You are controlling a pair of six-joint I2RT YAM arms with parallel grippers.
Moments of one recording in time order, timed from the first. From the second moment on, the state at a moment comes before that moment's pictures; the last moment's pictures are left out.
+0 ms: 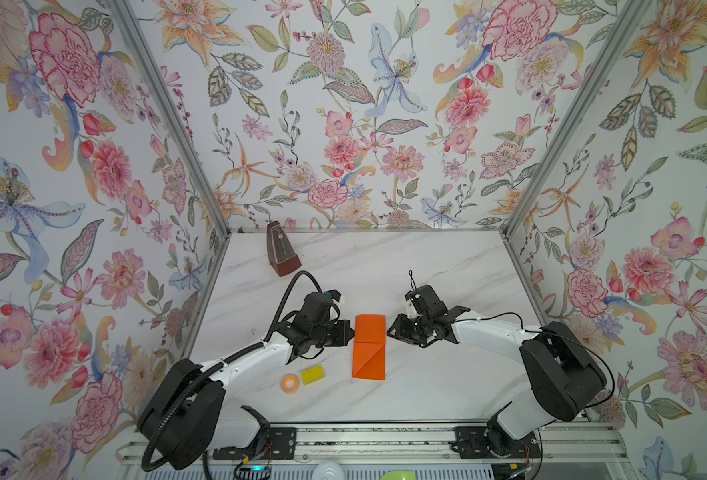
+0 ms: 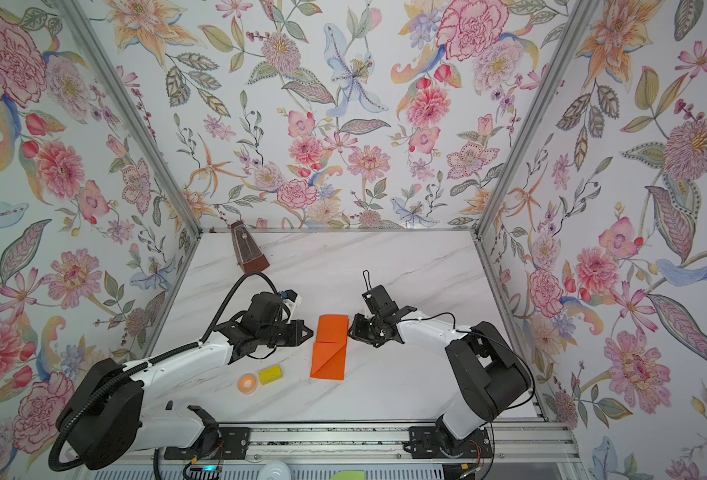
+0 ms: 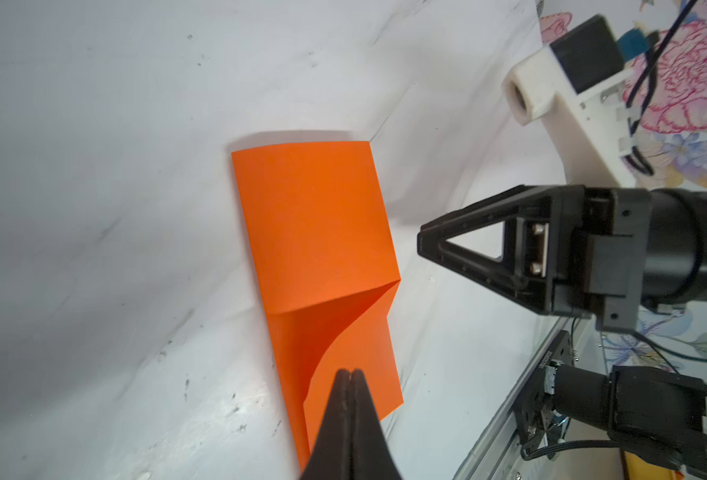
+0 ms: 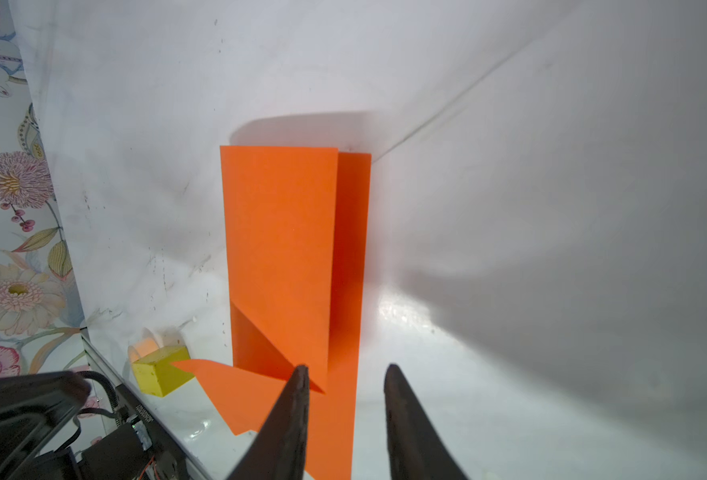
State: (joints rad) left arm -0.63 1.32 0.71 -0.21 0.32 -0.57; right arm 0.60 1.58 0.83 -0.26 -0.32 0.73
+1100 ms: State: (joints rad) left arm -0.65 1.40 0.59 -0.10 0.34 -0.66; right arm 0.66 1.64 0.74 -0.08 -0.45 0.82
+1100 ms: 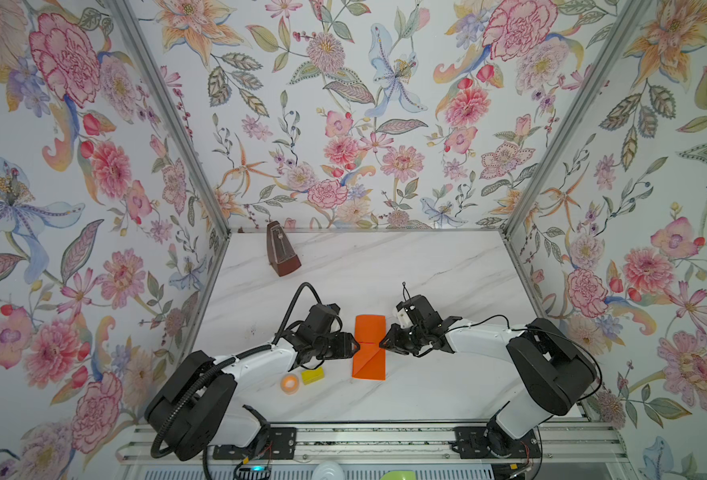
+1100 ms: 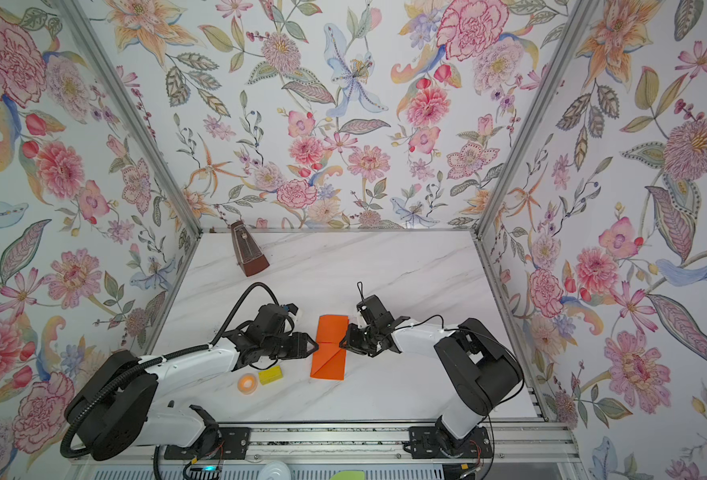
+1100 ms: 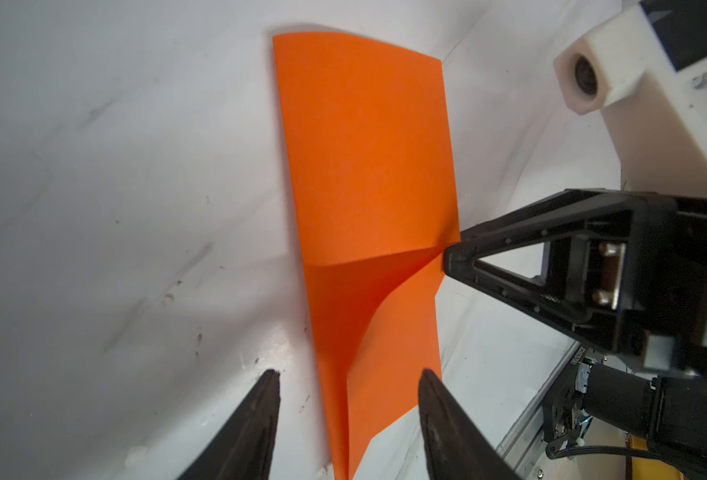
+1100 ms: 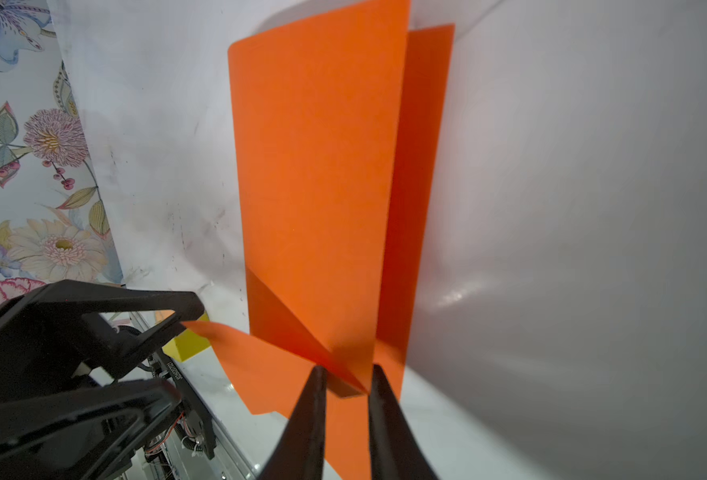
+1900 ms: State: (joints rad) left arm -0.65 1.54 0.54 0.14 0.45 -0.74; right arm 0.65 1.66 0.70 -0.04 -0.46 0.84
